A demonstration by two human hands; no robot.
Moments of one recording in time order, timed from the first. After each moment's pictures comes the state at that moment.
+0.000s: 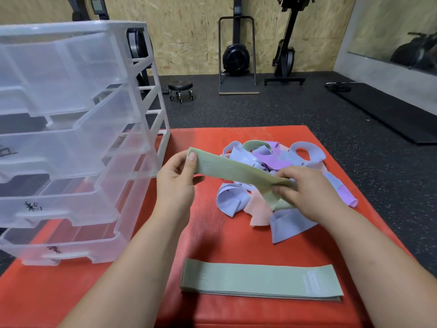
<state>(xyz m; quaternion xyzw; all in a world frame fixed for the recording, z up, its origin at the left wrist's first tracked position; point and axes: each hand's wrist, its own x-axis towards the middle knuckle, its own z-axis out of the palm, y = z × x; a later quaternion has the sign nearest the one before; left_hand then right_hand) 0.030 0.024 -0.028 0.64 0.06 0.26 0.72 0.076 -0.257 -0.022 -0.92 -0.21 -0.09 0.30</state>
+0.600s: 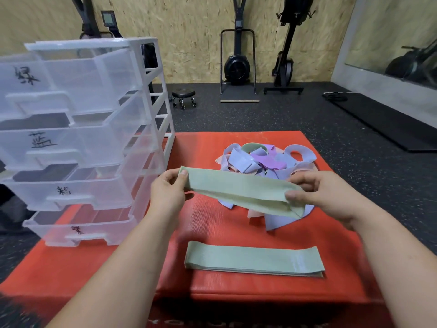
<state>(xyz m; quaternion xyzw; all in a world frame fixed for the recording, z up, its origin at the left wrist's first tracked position) -0.005 0.049 -0.045 0.65 0.17 0.22 0.70 0.020 -0.302 0.008 -0.79 -0.18 0.11 0.58</state>
